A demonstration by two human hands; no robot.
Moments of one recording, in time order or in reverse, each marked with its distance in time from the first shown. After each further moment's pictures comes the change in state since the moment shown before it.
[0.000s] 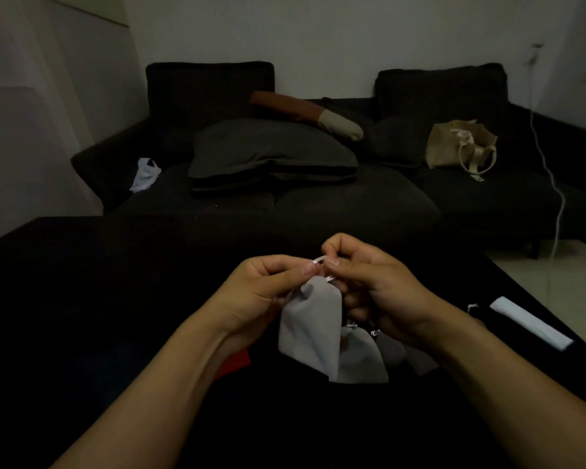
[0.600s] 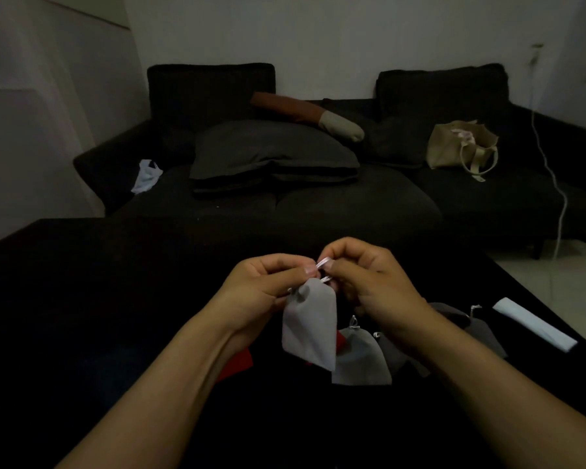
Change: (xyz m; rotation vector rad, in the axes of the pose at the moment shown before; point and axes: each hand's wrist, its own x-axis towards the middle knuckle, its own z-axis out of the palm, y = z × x) left_hand 0.004 0.002 -0.001 0.094 0.163 -0.044; right_hand 0.007 0.011 0.010 -0.172 0.279 -0.184
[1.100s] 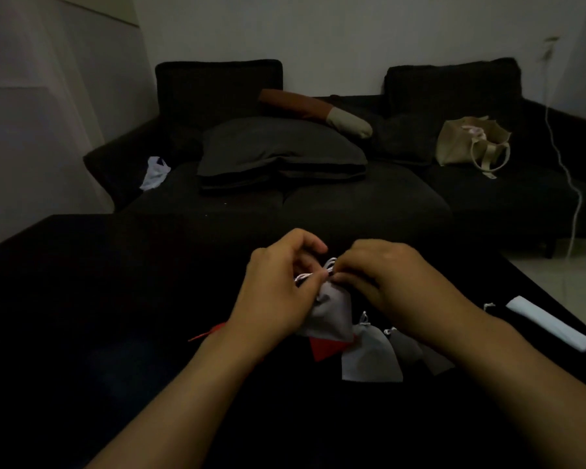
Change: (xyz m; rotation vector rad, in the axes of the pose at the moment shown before) left_hand 0.006 -0.015 0.000 0.771 0.189 0.652; right_hand -0.002 -0.019 -0.012 -1.153 -0.147 -0.443
